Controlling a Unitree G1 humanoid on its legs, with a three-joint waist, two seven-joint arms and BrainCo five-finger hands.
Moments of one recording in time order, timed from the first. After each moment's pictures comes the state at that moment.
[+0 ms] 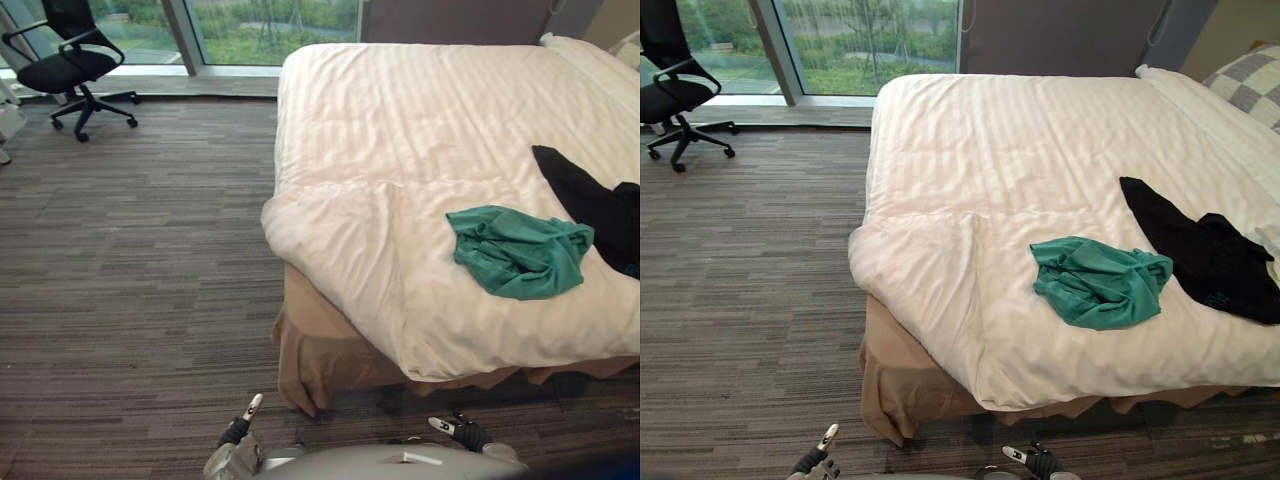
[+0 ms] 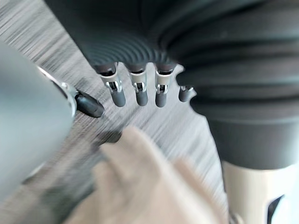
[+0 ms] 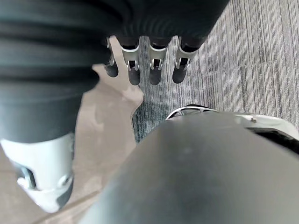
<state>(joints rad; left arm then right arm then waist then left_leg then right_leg) 0.15 0.08 0.19 1.05 -0.86 -0.09 0.09 0.11 -0.13 -0.07 1.06 0.02 0.02 0.14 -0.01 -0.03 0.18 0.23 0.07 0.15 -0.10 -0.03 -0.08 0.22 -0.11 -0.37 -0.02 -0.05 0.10</state>
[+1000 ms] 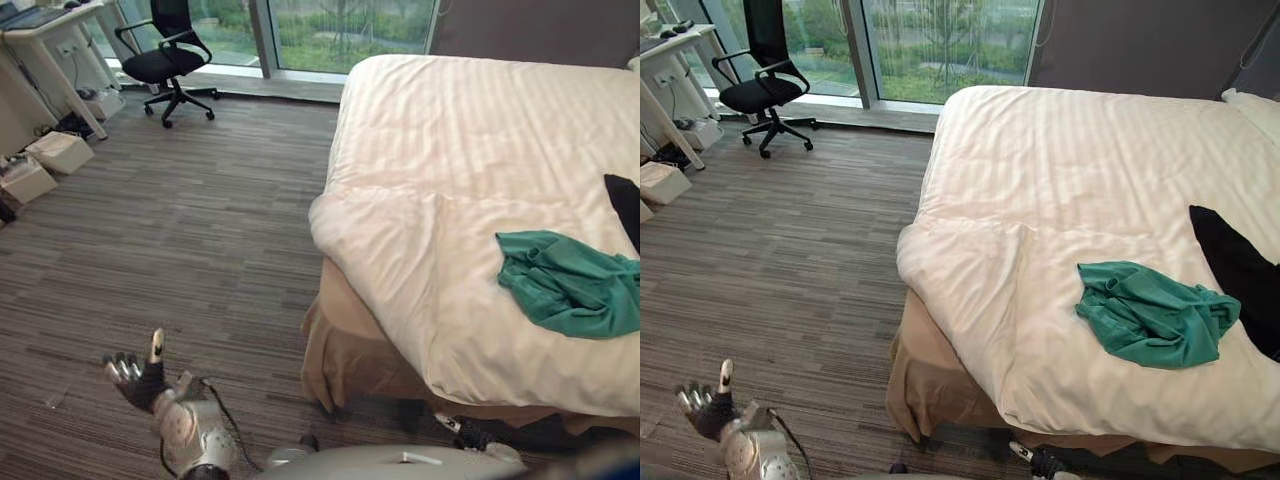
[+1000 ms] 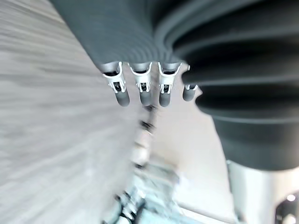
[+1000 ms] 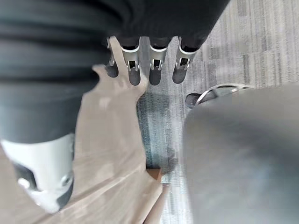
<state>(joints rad) 0.11 0.12 0.28 0.53 -0.57 -0.71 0.45 0.08 -0.12 -0.13 1.05 0.15 0.11 0.10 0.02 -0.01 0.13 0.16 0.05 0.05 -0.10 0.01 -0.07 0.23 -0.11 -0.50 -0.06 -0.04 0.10</state>
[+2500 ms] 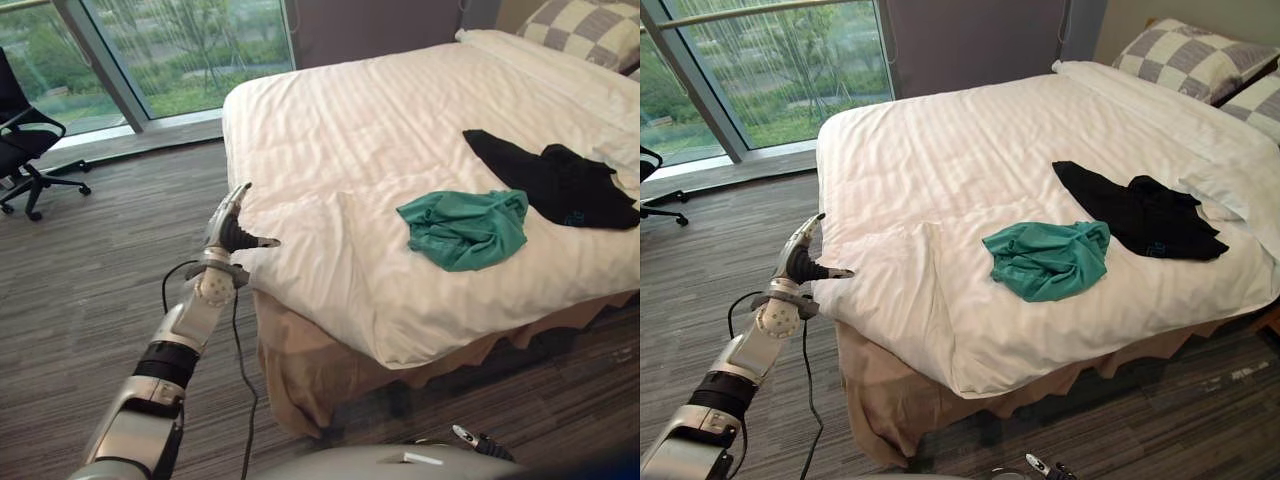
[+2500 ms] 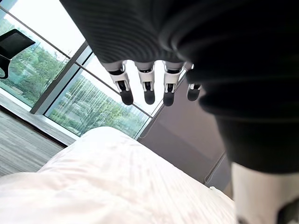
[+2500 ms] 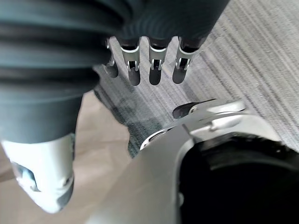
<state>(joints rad) -0.35 0.48 -0.17 0.42 0.37 -0.05 0.27 0.23 -0.13 -0.14 0.89 0.22 0.12 0.05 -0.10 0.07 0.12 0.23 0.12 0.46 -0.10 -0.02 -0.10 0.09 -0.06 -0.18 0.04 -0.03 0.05</state>
